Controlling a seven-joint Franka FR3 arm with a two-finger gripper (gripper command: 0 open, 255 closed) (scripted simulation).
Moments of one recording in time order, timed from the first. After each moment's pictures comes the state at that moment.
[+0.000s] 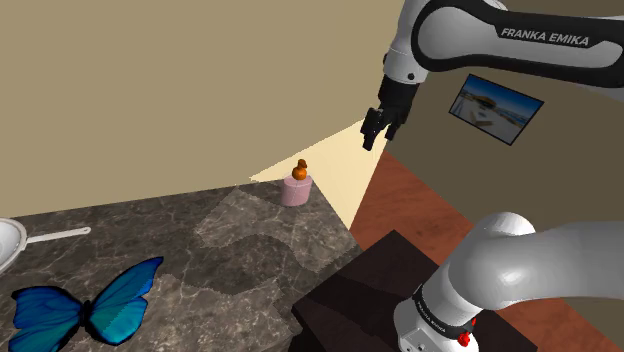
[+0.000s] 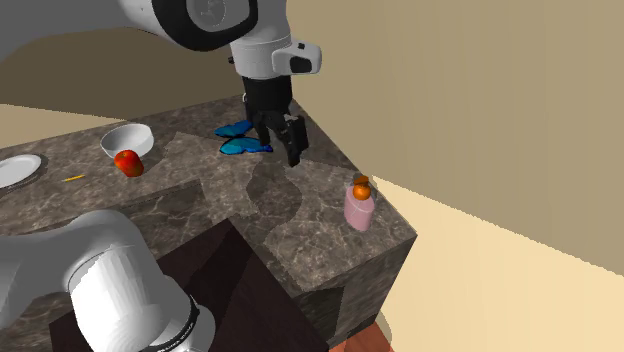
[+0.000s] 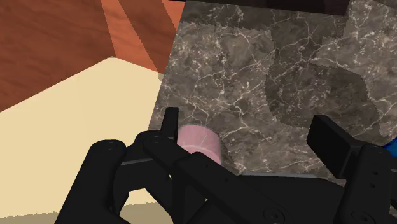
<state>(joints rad) 0.01 -0.75 0.02 -2.42 -0.05 1.67 0.01</state>
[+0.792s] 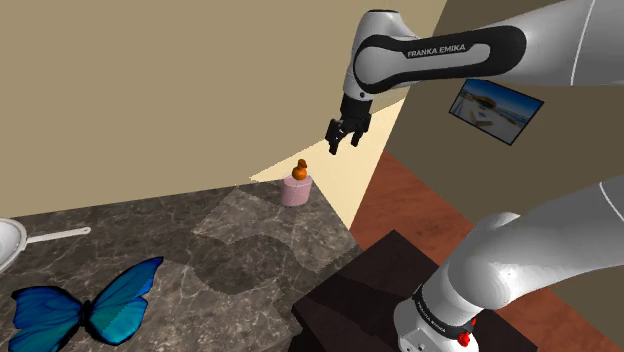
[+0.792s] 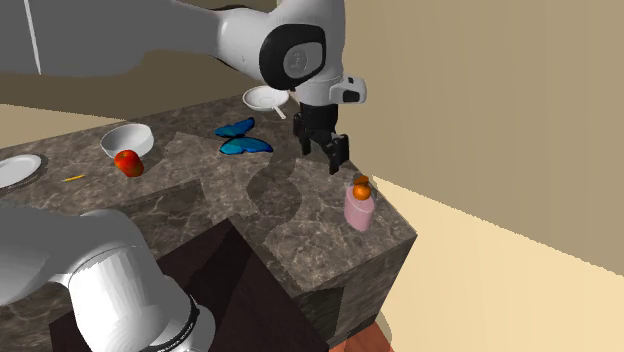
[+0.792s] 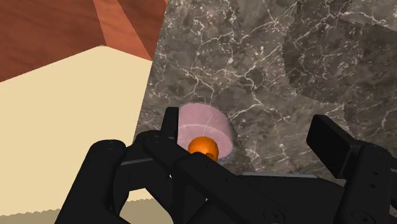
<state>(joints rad) 0.00 -0.40 0.00 -2.36 -0.05 1.96 0.01</state>
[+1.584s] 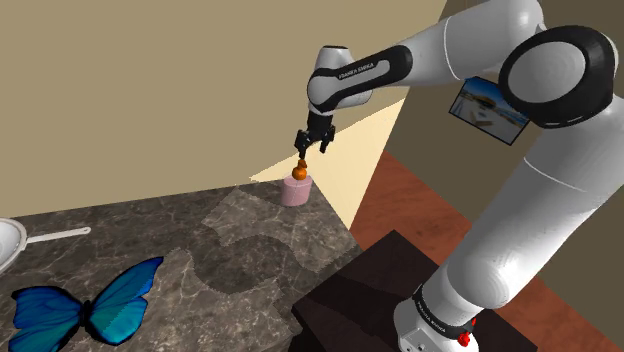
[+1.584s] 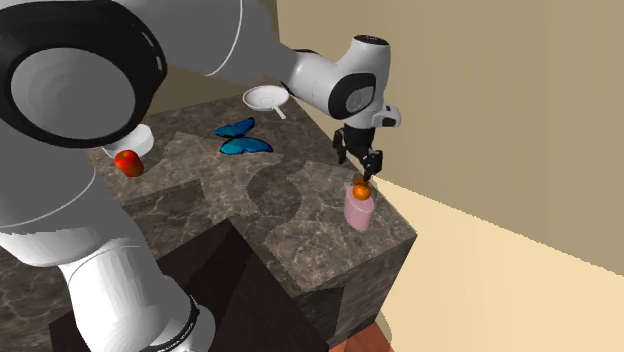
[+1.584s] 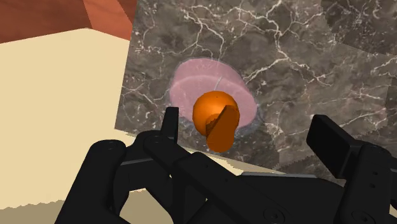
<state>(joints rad) -0.01 0.06 -0.02 -2.12 -0.02 2.18 0.00</state>
